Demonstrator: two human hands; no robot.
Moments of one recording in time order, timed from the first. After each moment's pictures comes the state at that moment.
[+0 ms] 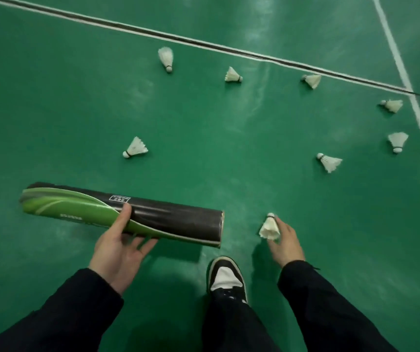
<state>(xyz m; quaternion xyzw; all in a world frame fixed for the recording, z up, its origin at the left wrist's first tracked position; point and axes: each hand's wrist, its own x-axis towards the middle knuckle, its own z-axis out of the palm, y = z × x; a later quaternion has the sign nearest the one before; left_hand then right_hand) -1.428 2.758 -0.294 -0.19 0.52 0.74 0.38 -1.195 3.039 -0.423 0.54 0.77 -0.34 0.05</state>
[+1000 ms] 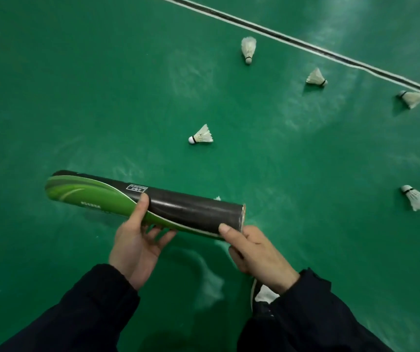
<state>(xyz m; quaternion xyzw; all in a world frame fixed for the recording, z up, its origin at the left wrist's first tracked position) -1.463 2.678 -0.314 -0.25 0.48 0.79 0.29 -1.352 2.876 -0.307 0.17 0.72 -0.66 0.12</state>
